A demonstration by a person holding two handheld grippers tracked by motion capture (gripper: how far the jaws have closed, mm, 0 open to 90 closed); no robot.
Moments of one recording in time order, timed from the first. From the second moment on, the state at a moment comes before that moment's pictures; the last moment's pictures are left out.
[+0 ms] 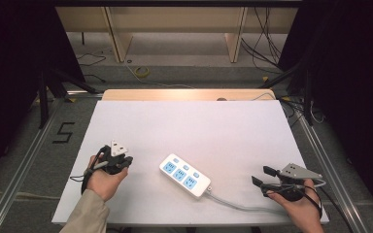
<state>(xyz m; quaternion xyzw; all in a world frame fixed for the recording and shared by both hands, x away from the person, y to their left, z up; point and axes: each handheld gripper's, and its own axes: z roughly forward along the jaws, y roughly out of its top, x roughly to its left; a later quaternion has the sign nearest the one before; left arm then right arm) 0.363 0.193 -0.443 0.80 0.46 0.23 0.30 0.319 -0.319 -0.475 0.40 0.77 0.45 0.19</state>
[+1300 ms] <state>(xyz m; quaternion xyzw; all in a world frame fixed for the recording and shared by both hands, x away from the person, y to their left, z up) 0.371 0.172 -0.438 0.81 0.45 0.21 0.31 0.319 -0.319 -0.475 0.40 0.77 0.45 0.19</state>
